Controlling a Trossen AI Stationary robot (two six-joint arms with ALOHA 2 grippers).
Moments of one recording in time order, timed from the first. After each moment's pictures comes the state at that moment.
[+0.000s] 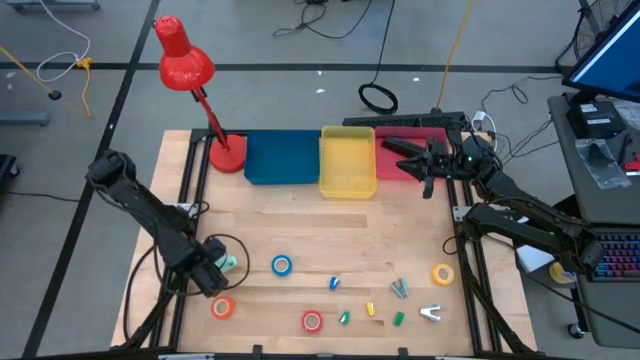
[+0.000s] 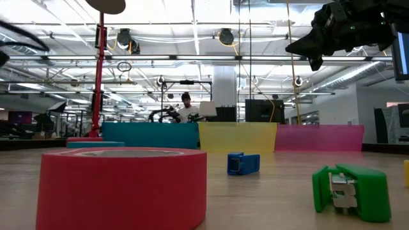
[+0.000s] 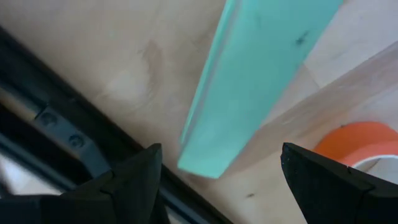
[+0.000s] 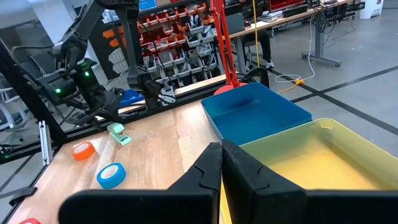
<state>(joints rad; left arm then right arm) -0.80 1.29 0.71 -1.02 0.19 -1.66 -0.77 0.63 0.44 0.07 -0.60 0.18</state>
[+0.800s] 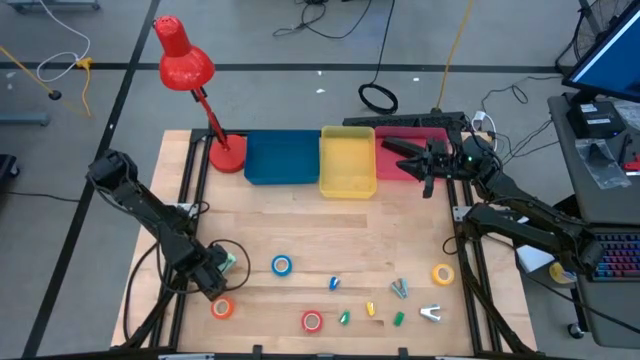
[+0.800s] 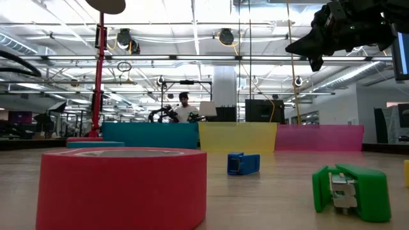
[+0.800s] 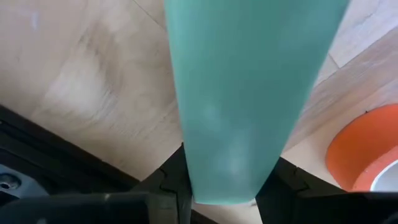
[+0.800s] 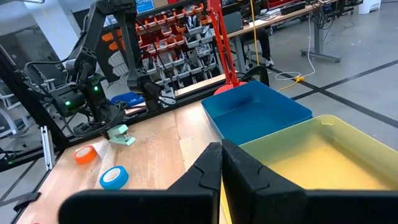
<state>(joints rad) -0.82 1.29 0.56 -0.74 0.24 -1.60 -0.77 0.63 0.44 0.07 -0.60 0.21</state>
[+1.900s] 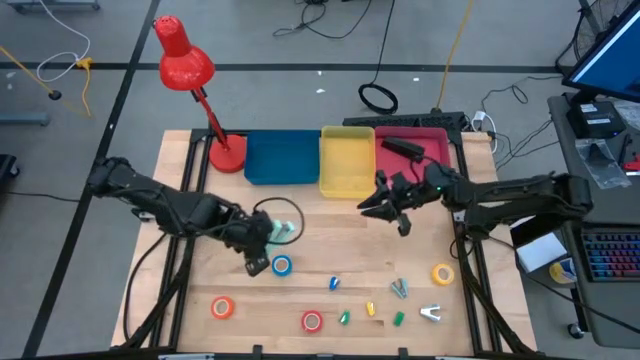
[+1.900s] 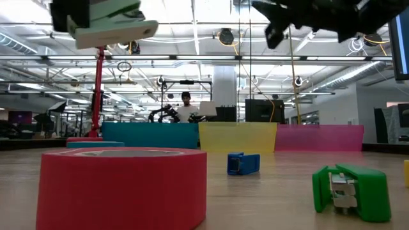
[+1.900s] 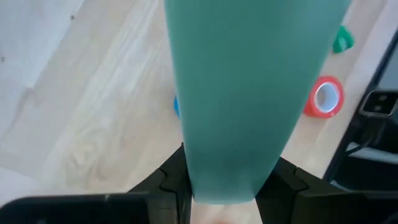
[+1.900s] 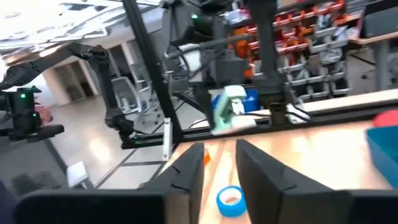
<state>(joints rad) -0.33 1.38 1.22 -1.01 0.00 -0.87 -0.13 1.10 0.55 0.62 -0.45 0.31</state>
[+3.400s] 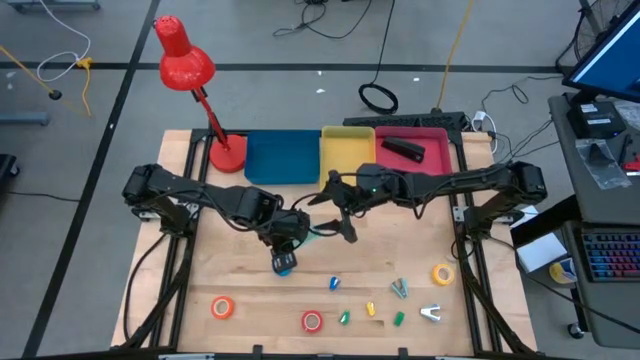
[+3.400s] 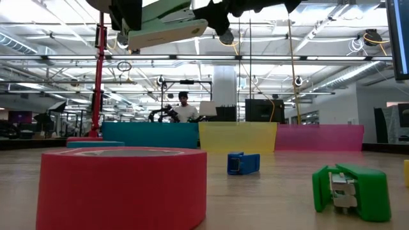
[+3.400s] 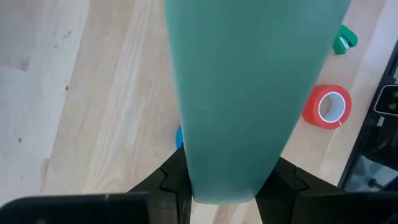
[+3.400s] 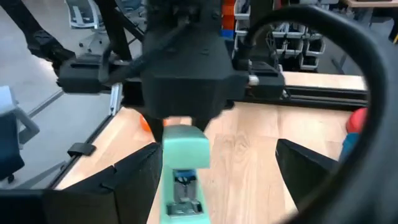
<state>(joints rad) -0.21 1.68 1.57 -1.15 0.06 -0.56 -0.02 1.54 1.14 0.12 -0.26 -0.01</state>
